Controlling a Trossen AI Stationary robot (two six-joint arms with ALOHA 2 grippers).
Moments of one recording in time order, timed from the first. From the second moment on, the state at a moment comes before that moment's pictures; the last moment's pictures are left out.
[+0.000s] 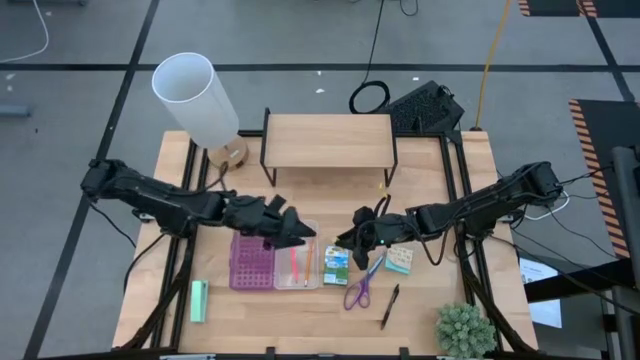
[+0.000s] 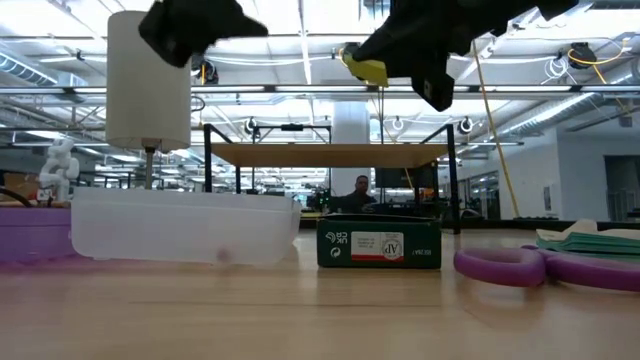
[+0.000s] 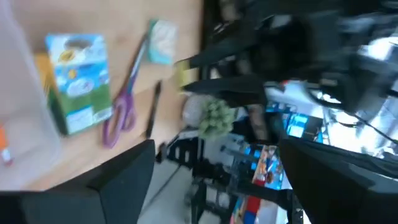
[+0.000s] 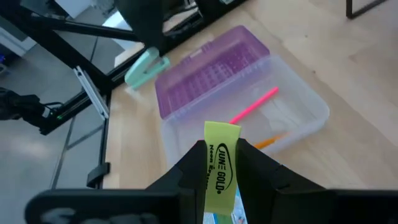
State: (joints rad) left arm -0.19 1.29 0.87 0.04 0.01 -1.72; right arm 0.25 1.43 0.81 0.14 0.18 0.69
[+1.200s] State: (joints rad) left arm -0.02 1.55 0.87 0.28 0.19 -1.79; right arm 0.18 1.43 0.81 0.19 0.18 0.41
